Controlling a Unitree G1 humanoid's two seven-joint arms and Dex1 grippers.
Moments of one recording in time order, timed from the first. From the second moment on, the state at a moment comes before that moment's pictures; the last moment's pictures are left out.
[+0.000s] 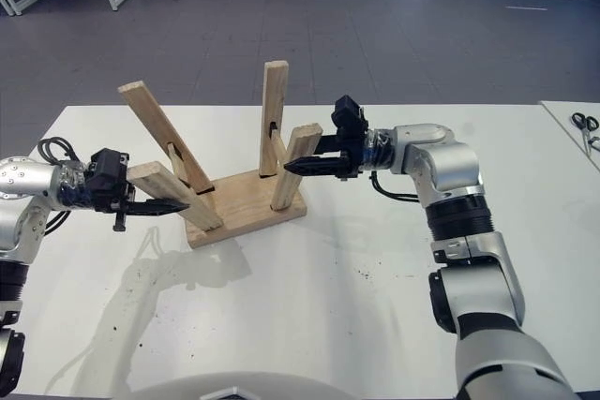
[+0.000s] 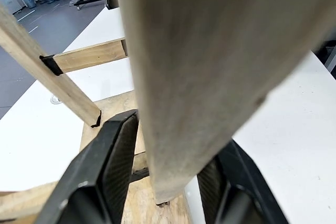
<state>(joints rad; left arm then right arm) -0.37 0.82 -0.03 0.12 -0.47 0.11 -1.45 -0.77 -0.54 0.16 0.31 0.46 0.62 1.35</state>
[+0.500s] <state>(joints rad) -0.25 0.88 0.07 -0.15 -0.87 0.67 -1.44 -0.45 -0.70 -0.03 -0.34 0.86 1.11 1.21</state>
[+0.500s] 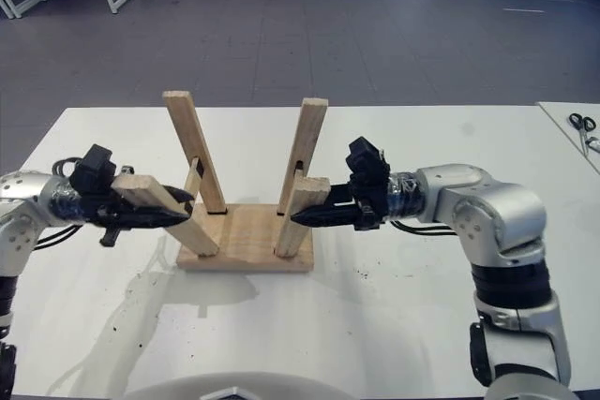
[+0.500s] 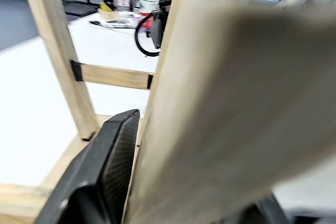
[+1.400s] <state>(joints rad) -0.63 0.82 0.18 0.65 -0.86 1.02 -1.26 -0.77 -0.75 0.07 0.62 0.94 1.14 1.16</state>
